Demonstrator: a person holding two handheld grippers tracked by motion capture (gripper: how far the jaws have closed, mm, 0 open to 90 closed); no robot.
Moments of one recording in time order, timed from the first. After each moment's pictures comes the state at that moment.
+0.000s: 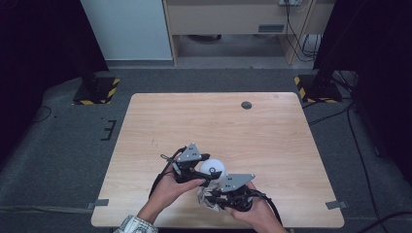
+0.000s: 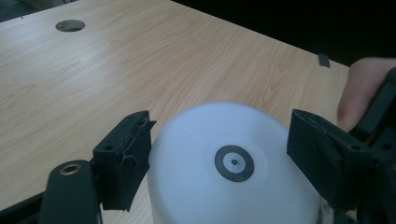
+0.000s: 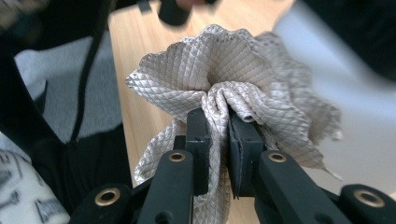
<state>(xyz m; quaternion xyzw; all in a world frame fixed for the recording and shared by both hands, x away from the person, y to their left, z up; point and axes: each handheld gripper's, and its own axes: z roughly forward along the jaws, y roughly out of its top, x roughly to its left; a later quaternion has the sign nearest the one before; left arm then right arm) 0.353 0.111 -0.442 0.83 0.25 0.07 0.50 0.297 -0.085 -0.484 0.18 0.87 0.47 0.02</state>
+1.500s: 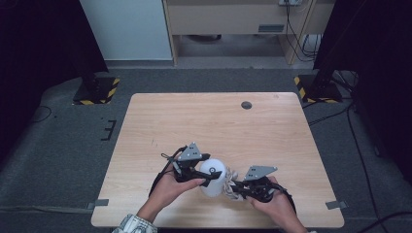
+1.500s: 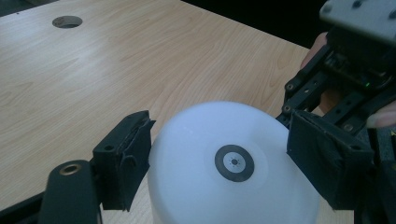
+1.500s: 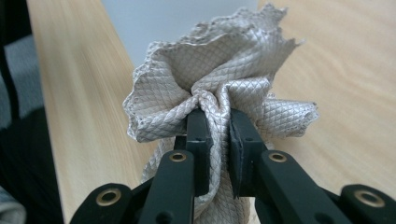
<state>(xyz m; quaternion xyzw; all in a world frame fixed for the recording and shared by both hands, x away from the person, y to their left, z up) 0.355 0.110 -0.441 0.83 0.25 0.06 0.49 0.323 -0.148 -0.501 0.27 0.86 0.43 0.05</state>
